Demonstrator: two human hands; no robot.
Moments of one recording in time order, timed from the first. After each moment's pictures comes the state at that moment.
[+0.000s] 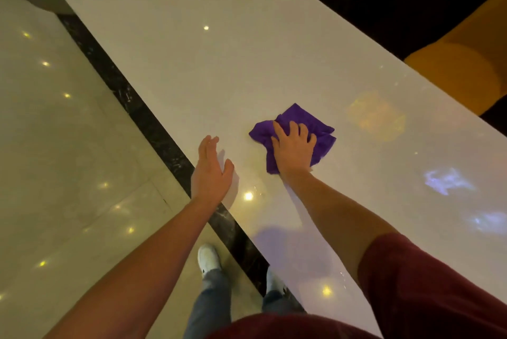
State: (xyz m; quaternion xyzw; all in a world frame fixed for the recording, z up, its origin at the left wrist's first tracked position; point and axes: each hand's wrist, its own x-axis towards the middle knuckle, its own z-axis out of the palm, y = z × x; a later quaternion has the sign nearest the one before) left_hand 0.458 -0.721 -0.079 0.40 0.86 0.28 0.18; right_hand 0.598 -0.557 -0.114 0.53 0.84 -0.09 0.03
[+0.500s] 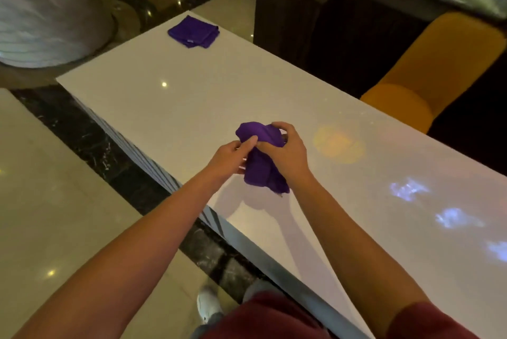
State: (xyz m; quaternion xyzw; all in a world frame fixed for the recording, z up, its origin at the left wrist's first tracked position) left_hand 0.296 -0.630 0.053 0.34 0.63 0.42 0.56; right_hand 0.453 -0.577 0.049 0.53 0.59 -0.50 -0.35
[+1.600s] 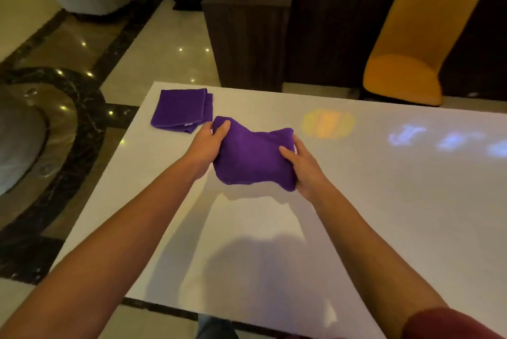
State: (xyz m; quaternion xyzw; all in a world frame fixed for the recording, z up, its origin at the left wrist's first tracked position) left_hand -0.042 -0.234 0.066 0.45 0.63 0.31 0.56; right_hand 0.174 -0.306 0.013 0.58 0.24 -0.62 -0.47
